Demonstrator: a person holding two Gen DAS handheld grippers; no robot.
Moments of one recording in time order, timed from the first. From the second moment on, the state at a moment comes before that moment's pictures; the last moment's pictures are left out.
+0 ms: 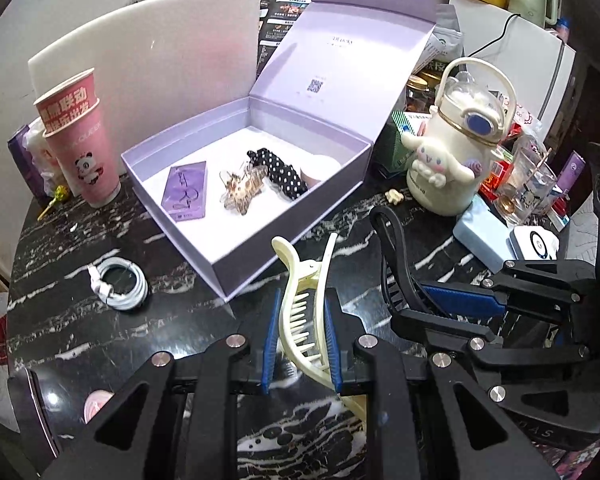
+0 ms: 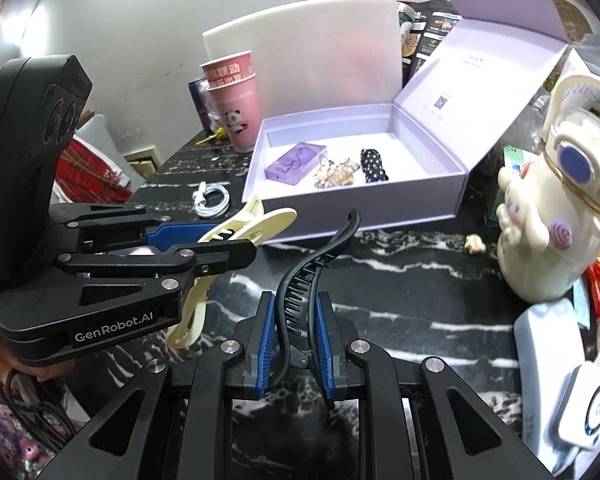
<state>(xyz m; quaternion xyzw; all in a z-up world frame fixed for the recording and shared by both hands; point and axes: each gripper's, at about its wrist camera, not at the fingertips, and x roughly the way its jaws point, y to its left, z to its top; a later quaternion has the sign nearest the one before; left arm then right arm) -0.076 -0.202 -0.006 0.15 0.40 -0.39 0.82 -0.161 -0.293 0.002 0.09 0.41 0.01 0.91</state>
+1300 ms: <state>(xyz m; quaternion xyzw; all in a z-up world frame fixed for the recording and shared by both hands) 0.019 -0.234 0.034 0.14 0.37 -0.36 0.84 -0.068 -0.335 0.036 0.05 0.35 0.04 0.93</state>
